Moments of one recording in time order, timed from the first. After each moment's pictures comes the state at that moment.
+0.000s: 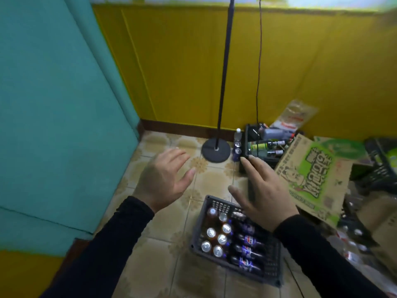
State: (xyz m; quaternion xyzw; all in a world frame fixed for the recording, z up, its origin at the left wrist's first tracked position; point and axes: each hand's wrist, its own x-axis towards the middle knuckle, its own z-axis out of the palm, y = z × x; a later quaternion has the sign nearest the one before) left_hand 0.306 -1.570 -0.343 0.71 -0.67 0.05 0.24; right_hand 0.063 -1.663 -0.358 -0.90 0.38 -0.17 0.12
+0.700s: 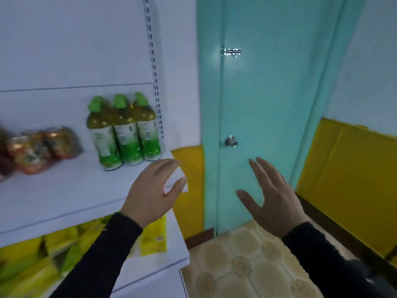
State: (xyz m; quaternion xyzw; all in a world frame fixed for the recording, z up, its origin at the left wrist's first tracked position) left_hand 0.187 -1.031 -0.063 0.89 -0.25 0.32 0.23; right_hand 0.147 -1.311 -0.085 -0.92 -0.11 -0.32 0.18
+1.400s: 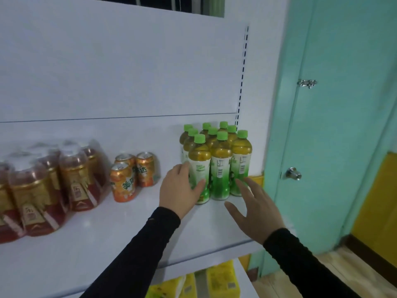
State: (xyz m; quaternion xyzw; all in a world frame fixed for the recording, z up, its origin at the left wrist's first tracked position) left_hand 0.294 -0.800 -0.036 0.92 -0.06 0.30 0.25; right_hand 0.272 -1.011 -0.072 -0.93 -0.14 -0.30 0.16
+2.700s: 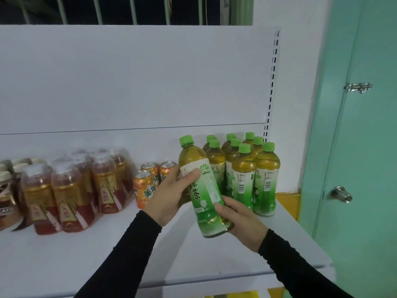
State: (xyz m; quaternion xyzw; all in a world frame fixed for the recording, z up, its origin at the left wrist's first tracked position) left_hand 0.279 -0.769 0.005 0.65 -0.05 0.10 0.75; right_hand 0.302 -0.957 -0.044 -0.59 -0.28 0.21 0.73
